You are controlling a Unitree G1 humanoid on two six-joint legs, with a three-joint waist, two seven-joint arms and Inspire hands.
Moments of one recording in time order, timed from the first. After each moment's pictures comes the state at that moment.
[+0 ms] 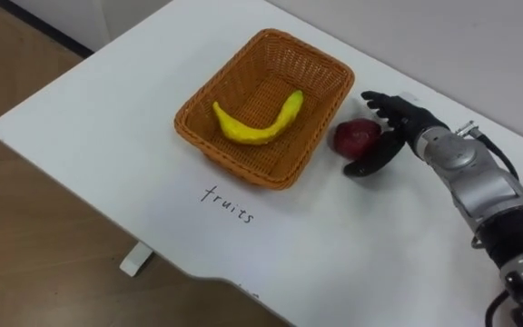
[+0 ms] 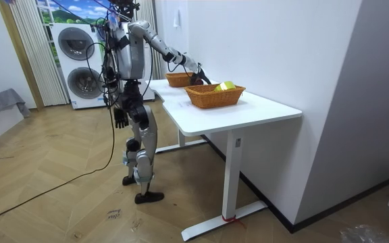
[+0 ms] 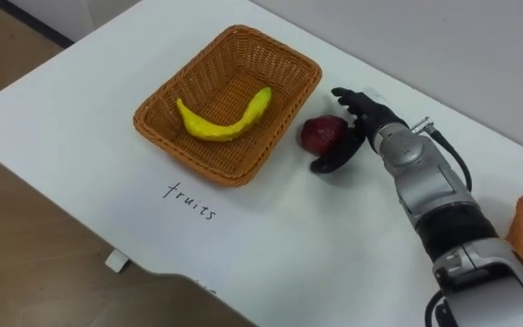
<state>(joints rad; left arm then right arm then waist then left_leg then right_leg) 0.19 0.27 0.02 0.91 0.12 0.24 0.13 -0.65 -0.47 0.33 0.70 -0.11 0.25 0.15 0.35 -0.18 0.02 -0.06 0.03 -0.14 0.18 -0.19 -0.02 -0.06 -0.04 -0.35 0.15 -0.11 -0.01</state>
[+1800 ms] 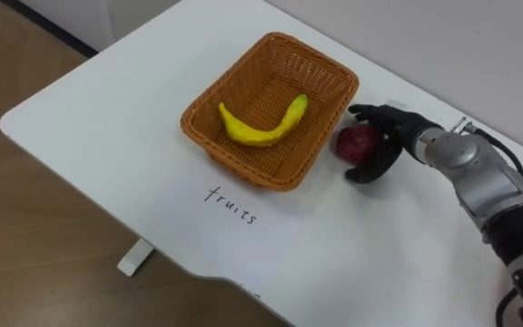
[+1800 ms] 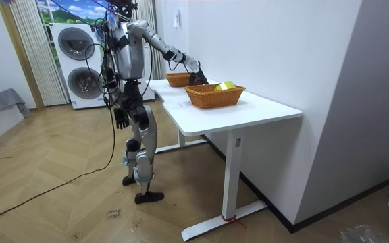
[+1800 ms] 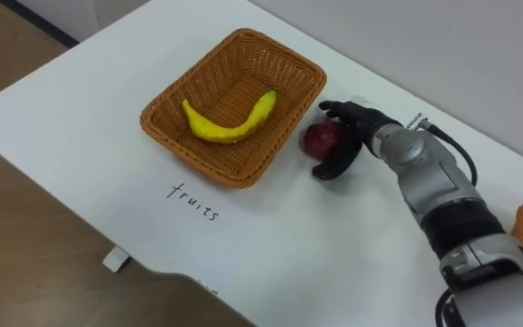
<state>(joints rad) 0.18 0.31 0.01 0.91 0.13 0.23 0.06 -0.65 -0.50 0.37 0.69 -0.17 0.23 0.32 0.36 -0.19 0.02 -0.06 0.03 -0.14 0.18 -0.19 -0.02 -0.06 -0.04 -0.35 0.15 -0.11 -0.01</state>
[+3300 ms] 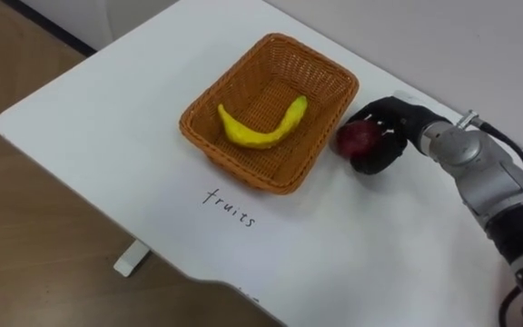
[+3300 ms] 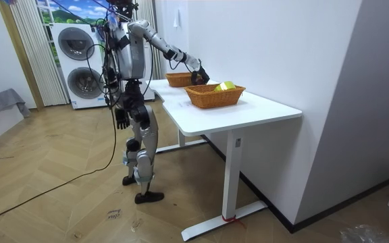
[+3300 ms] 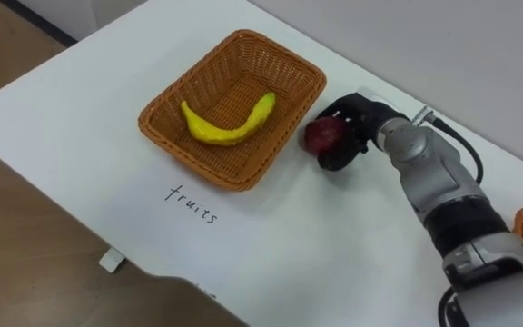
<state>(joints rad) 0.16 0.31 0.01 0.95 0.13 0.23 0.08 -0.64 -0.51 0.37 0.68 -0.20 0.23 0.29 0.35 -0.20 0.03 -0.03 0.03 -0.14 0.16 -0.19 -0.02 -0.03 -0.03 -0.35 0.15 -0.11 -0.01</state>
